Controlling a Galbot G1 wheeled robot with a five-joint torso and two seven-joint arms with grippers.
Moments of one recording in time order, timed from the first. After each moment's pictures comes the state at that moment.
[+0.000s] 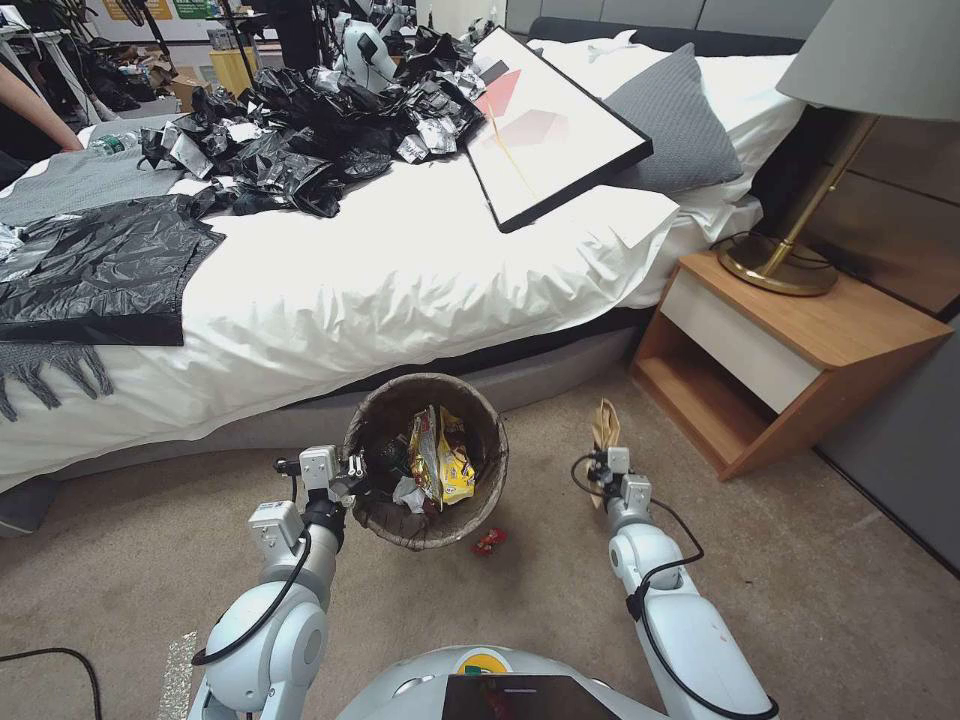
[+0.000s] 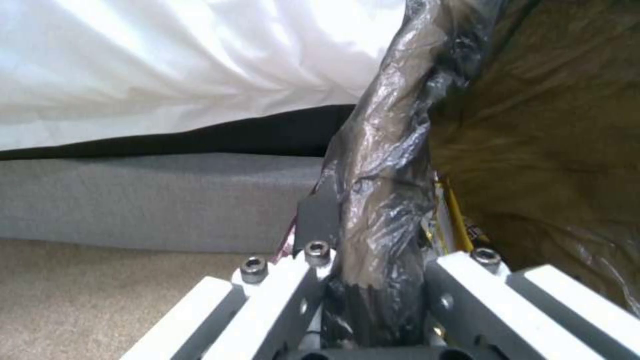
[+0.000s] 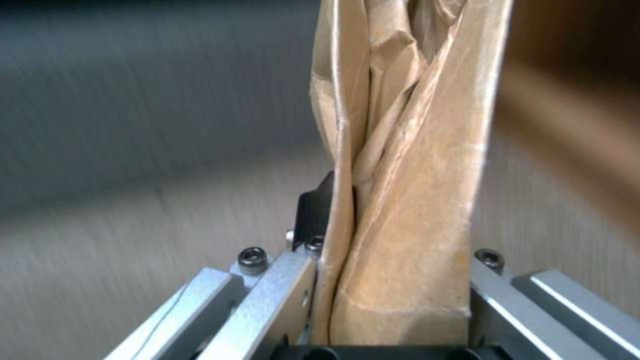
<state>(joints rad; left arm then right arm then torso) 1.66 -1.47 -0.50 -2.33 -0.31 0.42 -0.15 -1.19 1.38 0.49 1.35 0.19 -0.15 0.11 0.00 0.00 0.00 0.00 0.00</state>
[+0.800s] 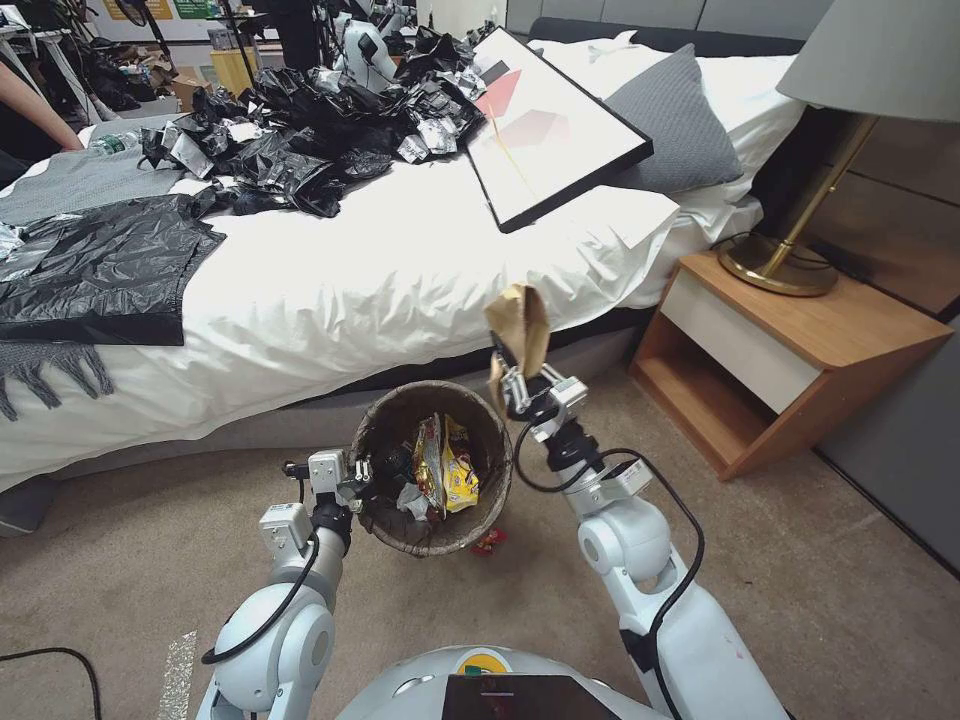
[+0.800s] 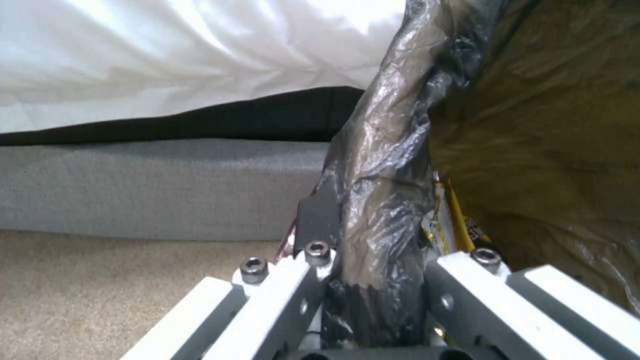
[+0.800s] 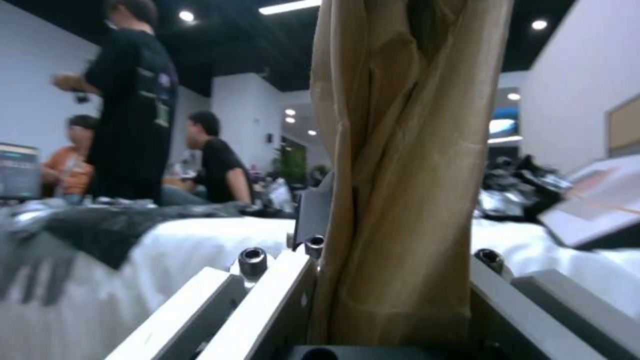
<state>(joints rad) 1.66 -1.47 -0.48 -2.32 -0.30 0.43 -0.15 -1.26 1.35 0.28 2.03 0.25 0.28 -0.24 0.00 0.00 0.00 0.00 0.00</state>
